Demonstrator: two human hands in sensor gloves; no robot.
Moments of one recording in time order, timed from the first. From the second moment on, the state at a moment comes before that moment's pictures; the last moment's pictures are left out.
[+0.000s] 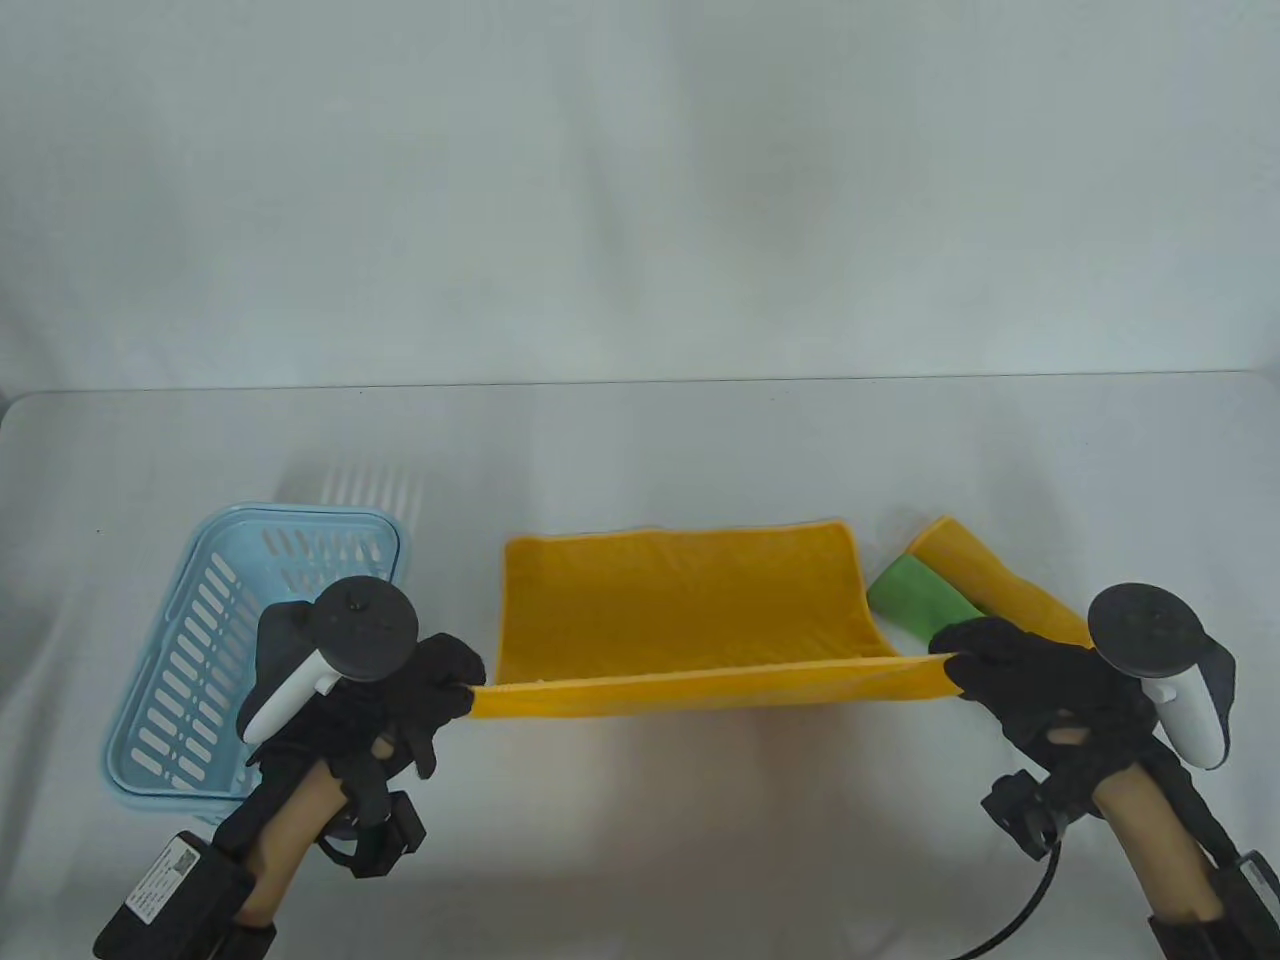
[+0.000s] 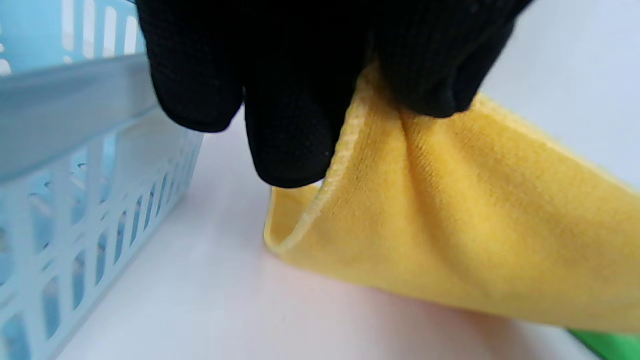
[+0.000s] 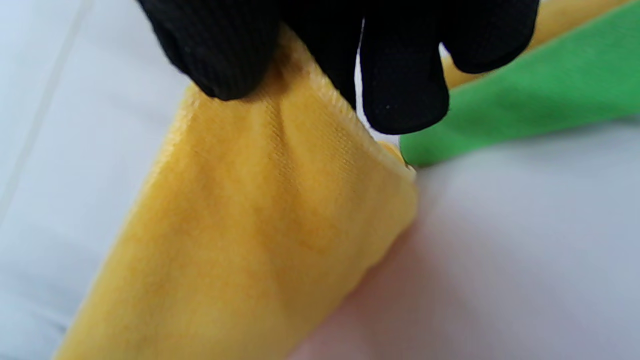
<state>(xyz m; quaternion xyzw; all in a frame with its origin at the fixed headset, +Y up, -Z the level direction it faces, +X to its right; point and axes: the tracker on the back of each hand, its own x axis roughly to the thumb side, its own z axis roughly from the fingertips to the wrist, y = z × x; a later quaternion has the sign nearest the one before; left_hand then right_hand) -0.229 -0.605 -0.293 -0.17 -0.09 0.20 0.96 0.304 -0.630 -0.293 -0.02 0.12 0.89 0.44</state>
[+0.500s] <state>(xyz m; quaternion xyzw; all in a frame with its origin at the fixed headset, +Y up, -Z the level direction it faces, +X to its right) -0.229 -0.623 -0.275 -0.23 -0.10 0.19 0.95 0.304 -0.645 -0.272 0.01 0.16 0.89 0.43</state>
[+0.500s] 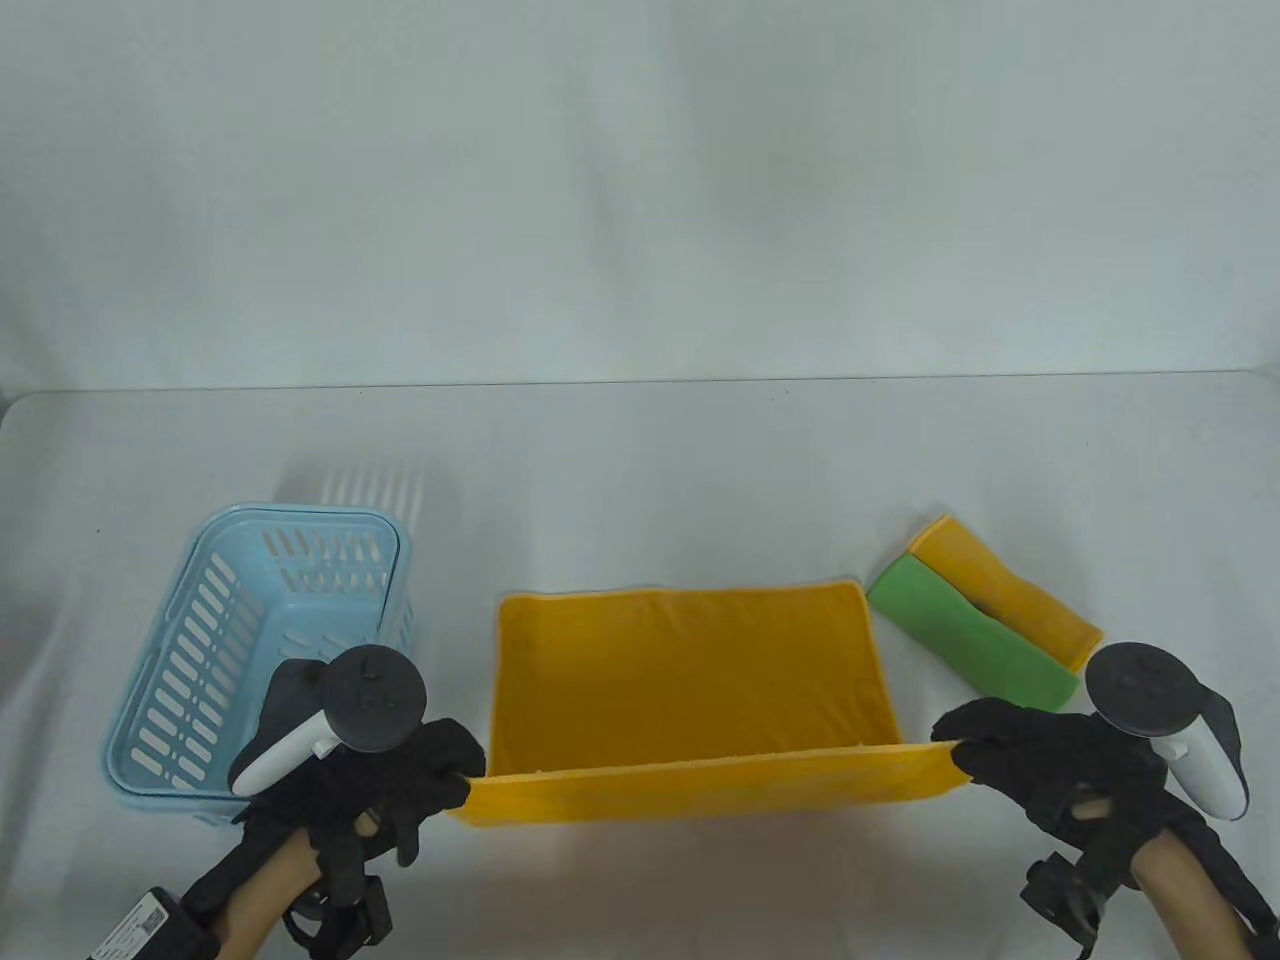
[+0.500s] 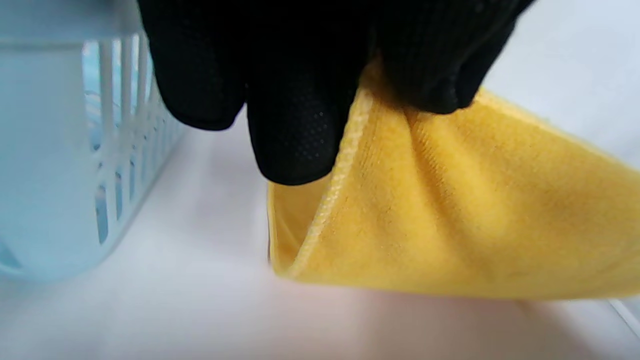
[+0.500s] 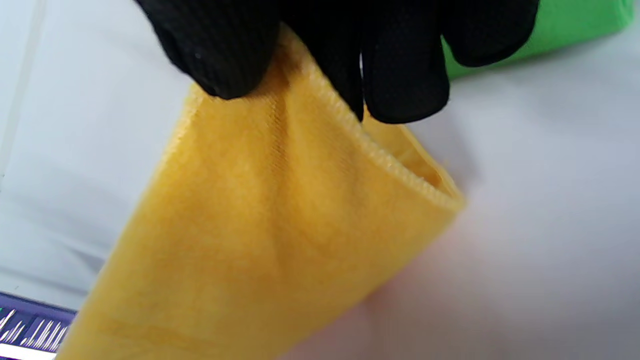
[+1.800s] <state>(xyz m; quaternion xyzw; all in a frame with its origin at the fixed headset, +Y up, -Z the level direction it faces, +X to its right) -0.154 -0.726 -0.448 -0.11 0.18 -0.02 0.98 0.219 -0.716 -0.439 -0.25 0.04 0.96 0.09</state>
